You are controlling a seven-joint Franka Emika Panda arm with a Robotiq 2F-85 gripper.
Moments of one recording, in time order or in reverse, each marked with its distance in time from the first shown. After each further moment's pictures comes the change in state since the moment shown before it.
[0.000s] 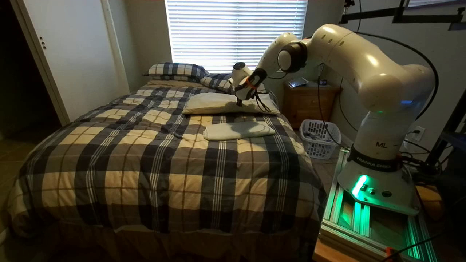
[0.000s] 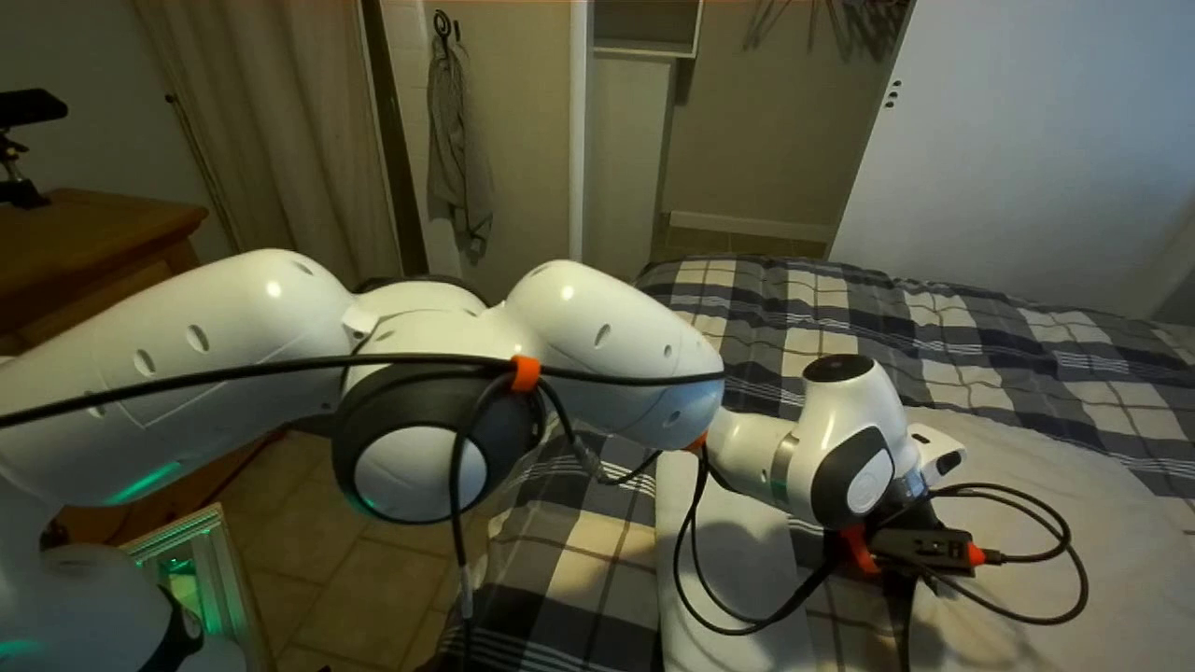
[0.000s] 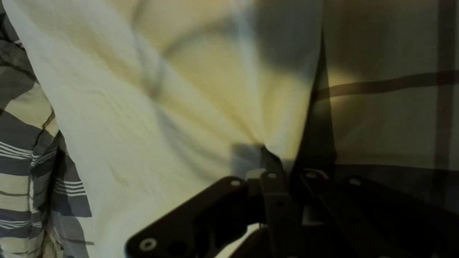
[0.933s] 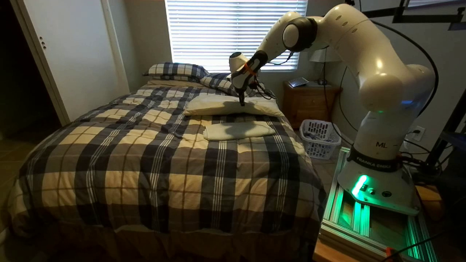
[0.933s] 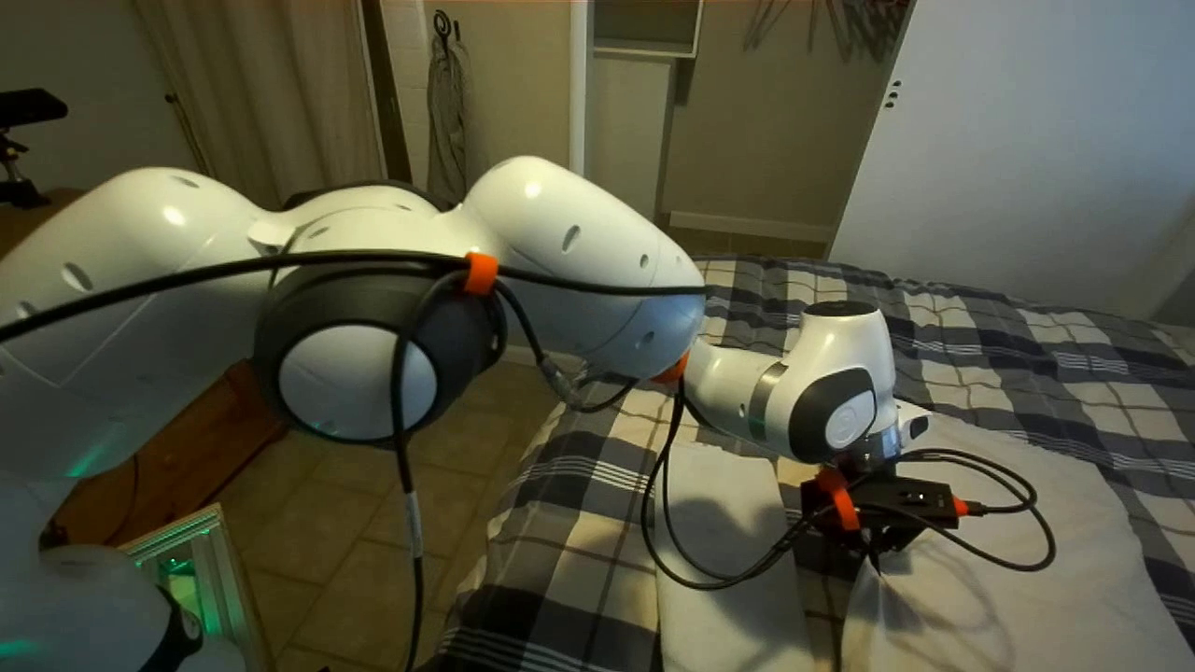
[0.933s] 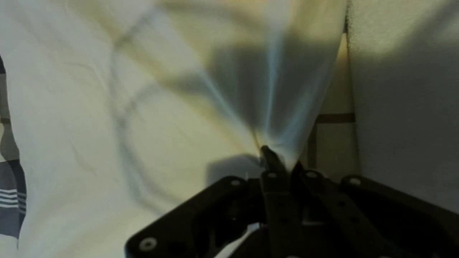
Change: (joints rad) arm 0.009 -0.223 0.081 -0.233 0.033 -0.231 -0.214
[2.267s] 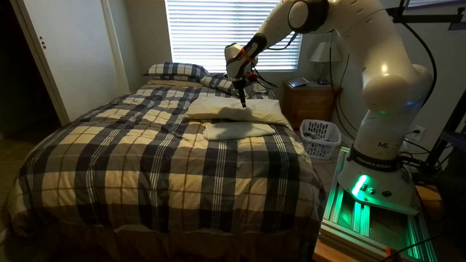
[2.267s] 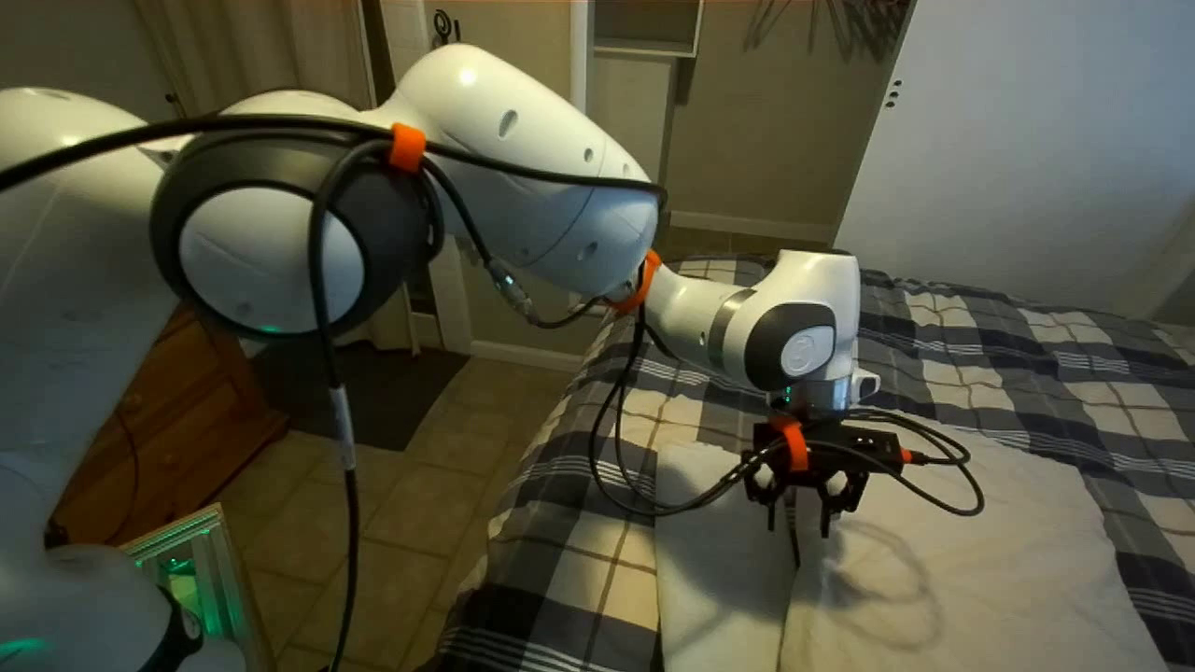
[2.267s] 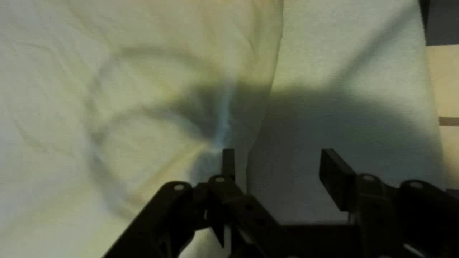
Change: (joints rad) arm 0.089 -0.191 -0.008 -0.187 0.123 -0.211 -0.105
